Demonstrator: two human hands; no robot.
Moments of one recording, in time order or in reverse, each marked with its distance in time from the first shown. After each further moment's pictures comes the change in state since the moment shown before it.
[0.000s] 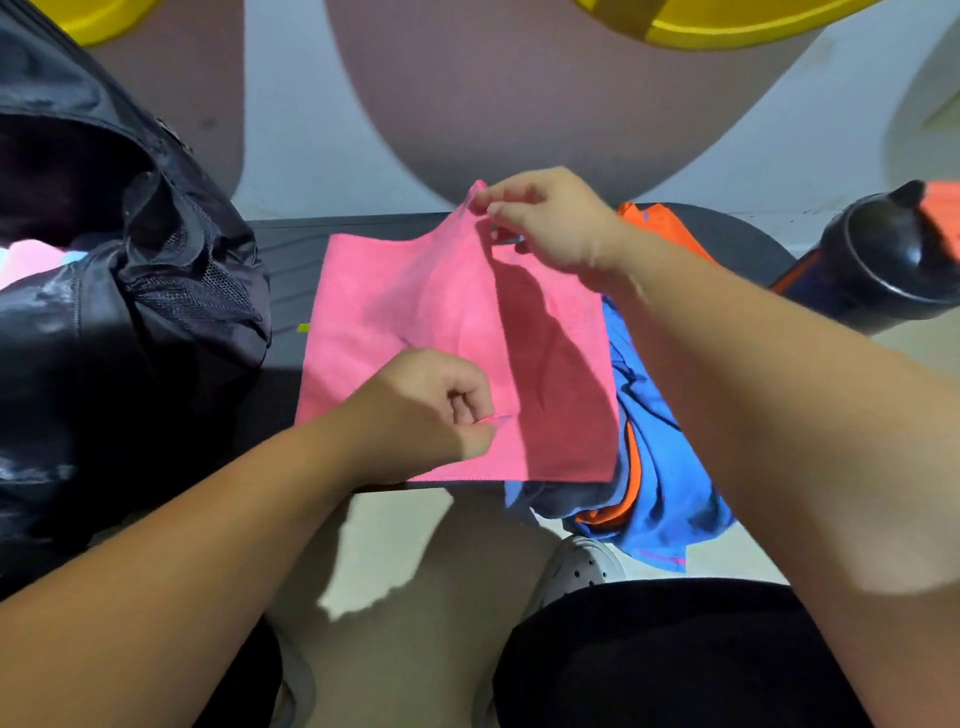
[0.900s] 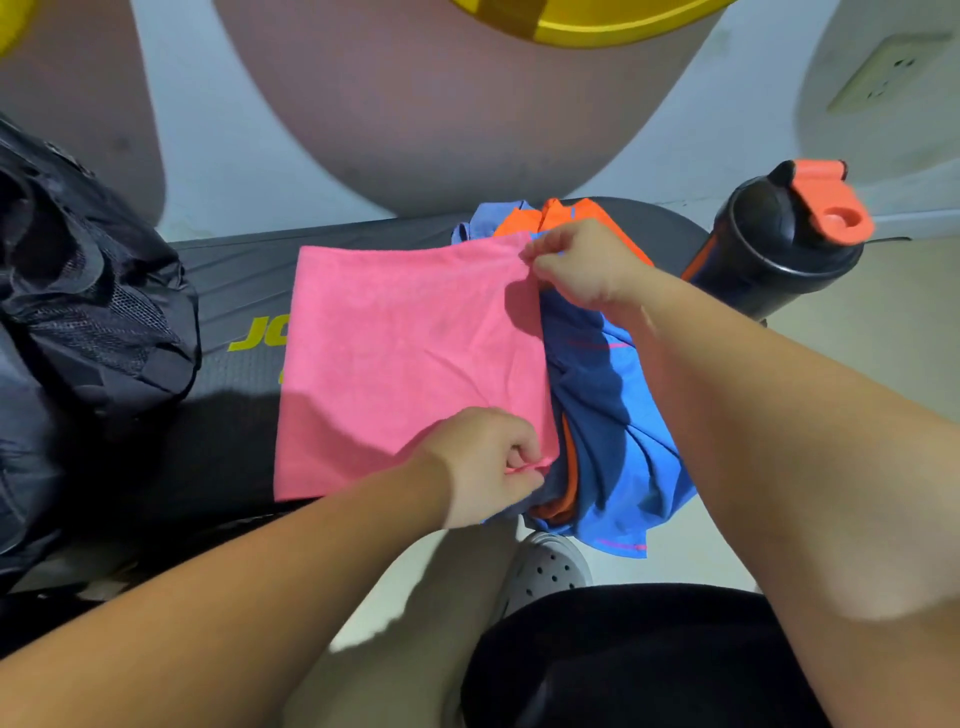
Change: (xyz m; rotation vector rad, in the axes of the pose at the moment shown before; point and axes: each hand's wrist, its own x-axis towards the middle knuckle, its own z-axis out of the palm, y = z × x) left_hand 0.037 0.012 0.102 0.305 -0.130 0.055; right_hand -0.038 0.087 -0.066 -0.288 0.100 0.173
